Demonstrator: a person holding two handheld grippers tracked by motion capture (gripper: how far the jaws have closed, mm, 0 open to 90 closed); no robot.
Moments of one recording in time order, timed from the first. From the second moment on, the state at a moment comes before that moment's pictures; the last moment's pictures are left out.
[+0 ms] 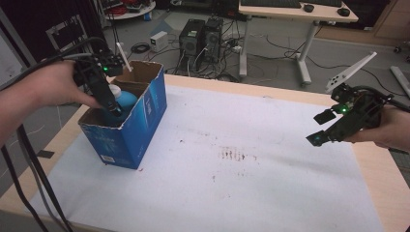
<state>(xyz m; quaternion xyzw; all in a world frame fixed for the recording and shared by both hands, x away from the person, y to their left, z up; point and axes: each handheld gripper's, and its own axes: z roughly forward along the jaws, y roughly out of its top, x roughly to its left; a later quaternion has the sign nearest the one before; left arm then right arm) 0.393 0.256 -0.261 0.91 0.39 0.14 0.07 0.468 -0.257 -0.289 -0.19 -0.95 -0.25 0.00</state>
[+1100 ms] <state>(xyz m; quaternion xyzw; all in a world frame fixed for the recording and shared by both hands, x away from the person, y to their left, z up) 0.402 0.094 -0.238 0.96 0.21 0.14 0.14 0.442 -0.238 -0.270 -0.19 -0.95 -0.26 -0.02</state>
